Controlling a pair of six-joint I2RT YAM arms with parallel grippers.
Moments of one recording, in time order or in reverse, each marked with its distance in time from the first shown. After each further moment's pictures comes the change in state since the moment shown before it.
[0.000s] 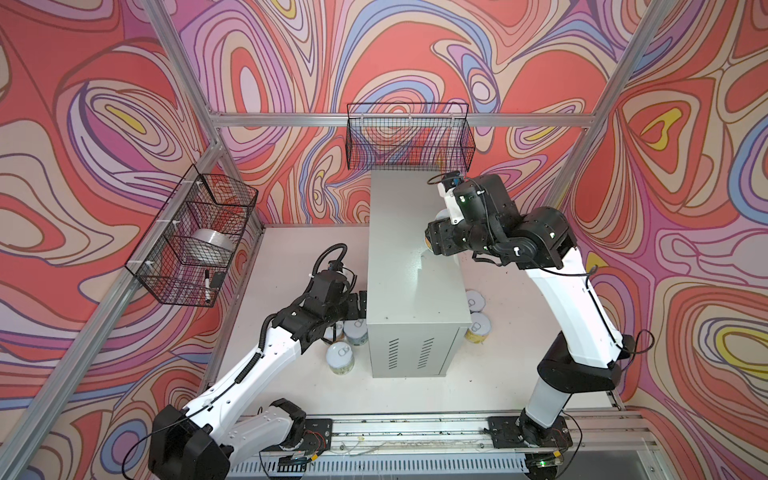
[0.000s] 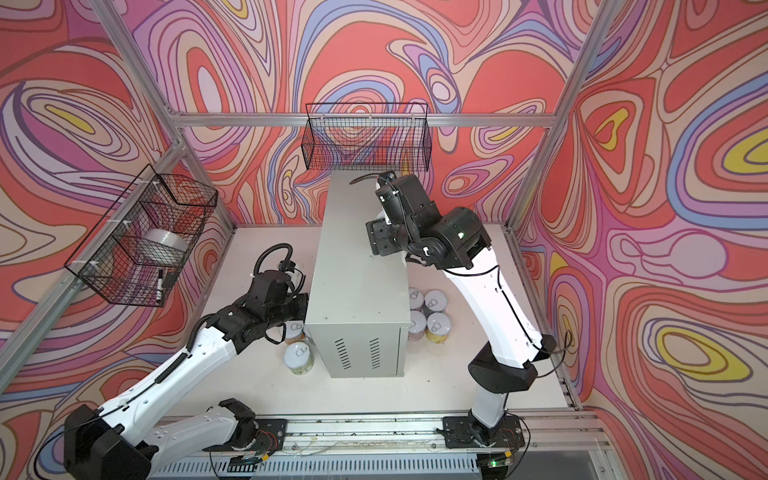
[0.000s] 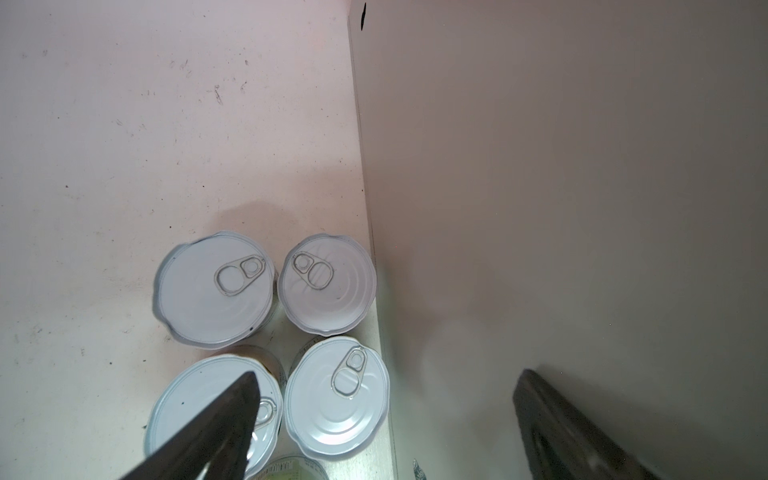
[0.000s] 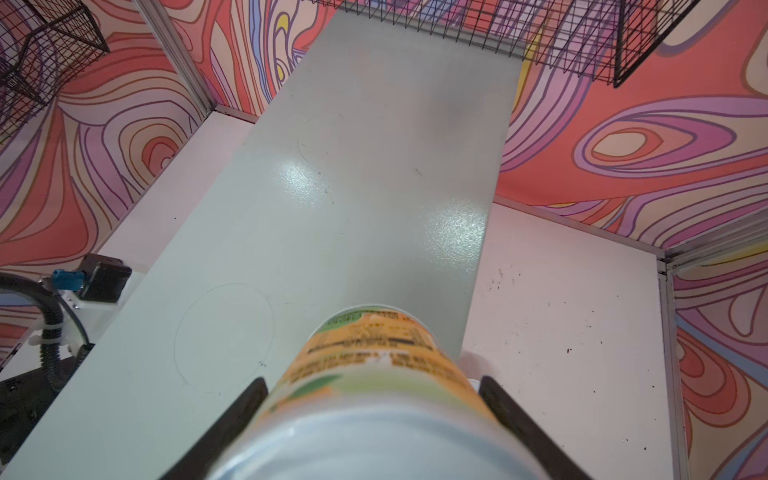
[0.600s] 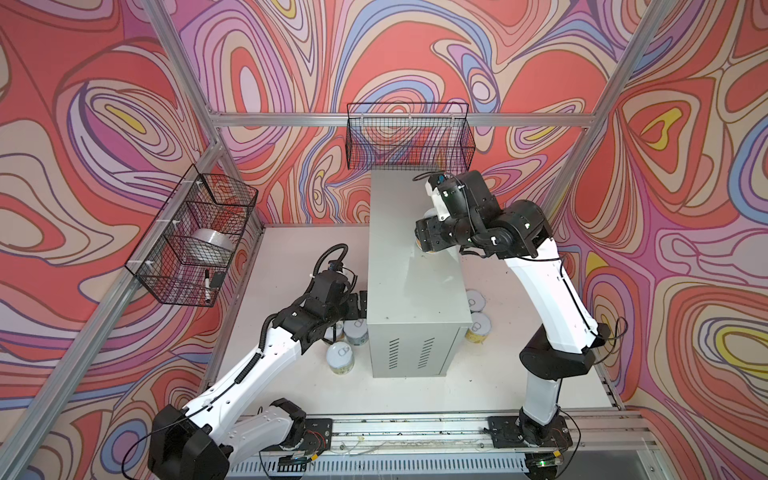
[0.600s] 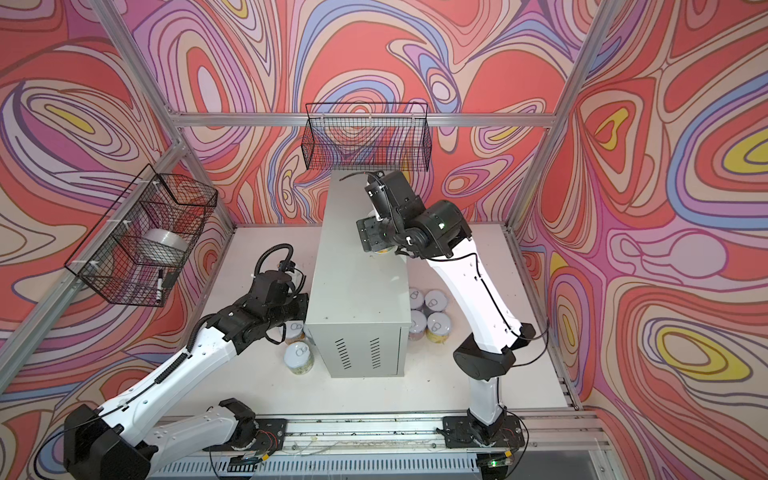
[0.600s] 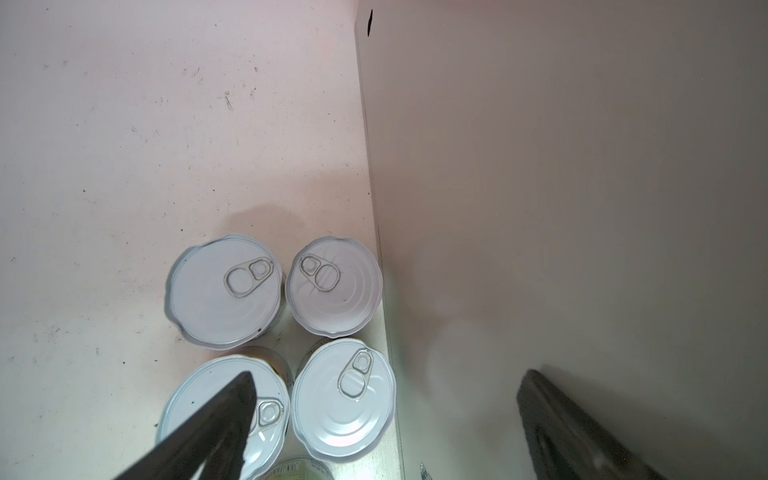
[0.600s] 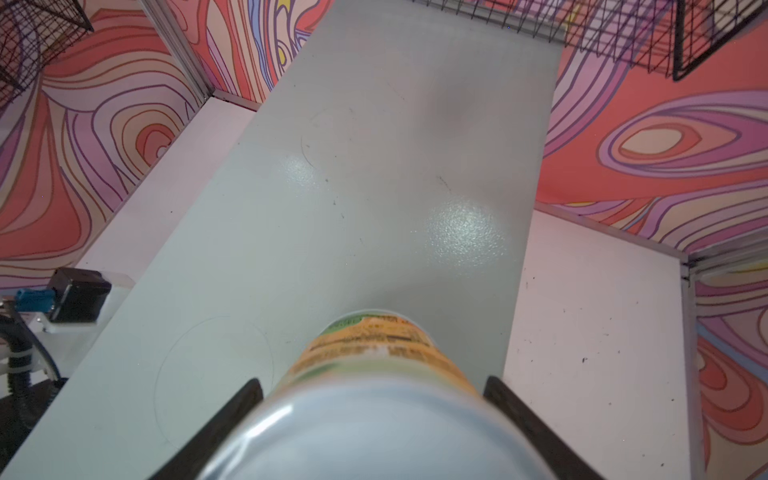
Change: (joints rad) left arm -0.006 -0.005 0.000 0.000 -0.026 0.004; right arm -0.020 0.116 0.105 -0.012 -0.039 -0.014
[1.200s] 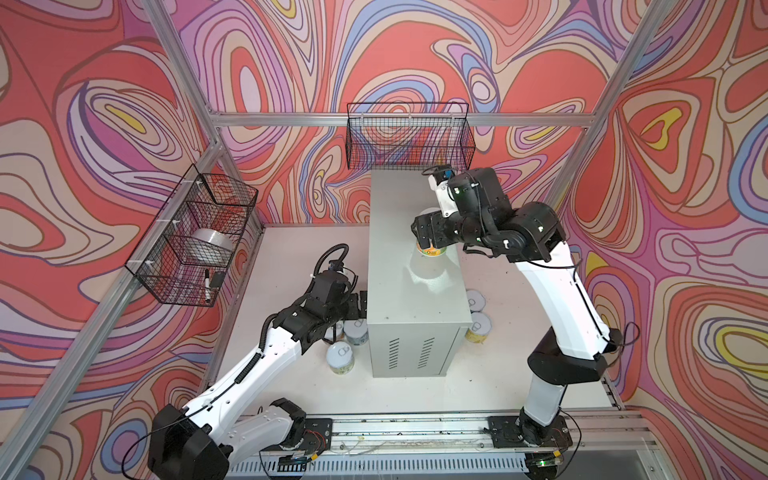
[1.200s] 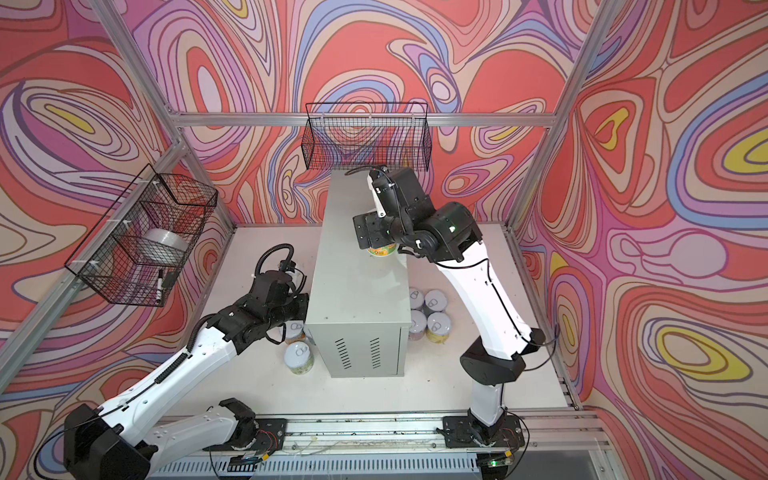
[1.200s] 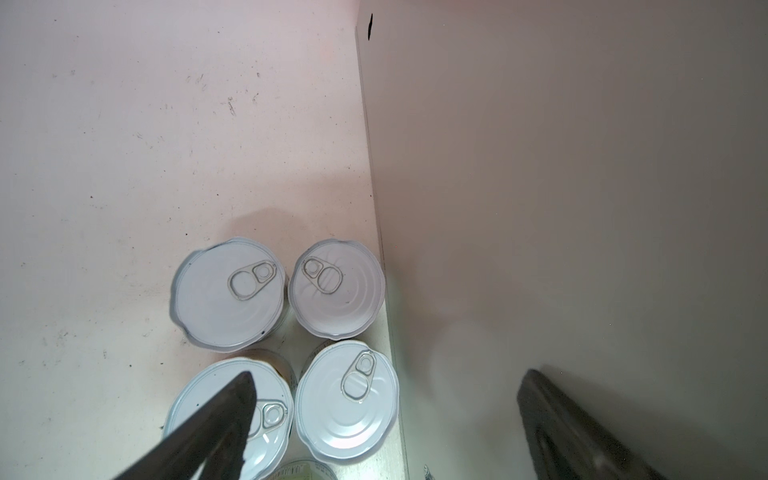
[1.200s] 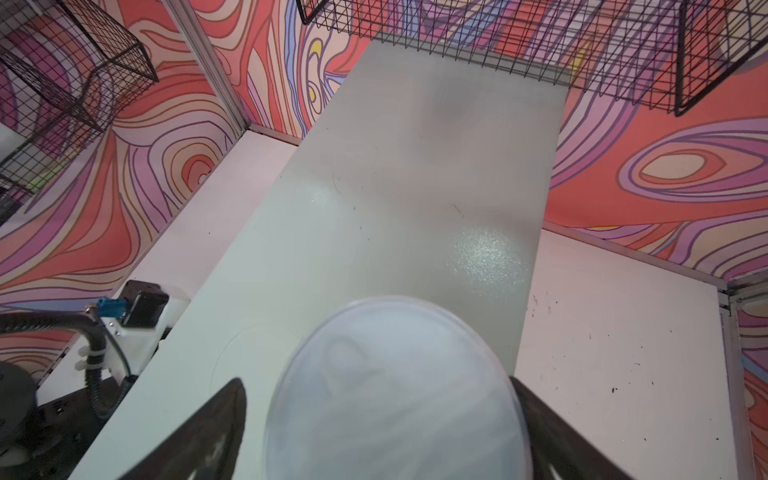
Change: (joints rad) left arm -0.005 0.000 0.000 0.001 -0.013 0.015; right arm -0.002 -0.101 -0.090 0.074 -0.055 0.009
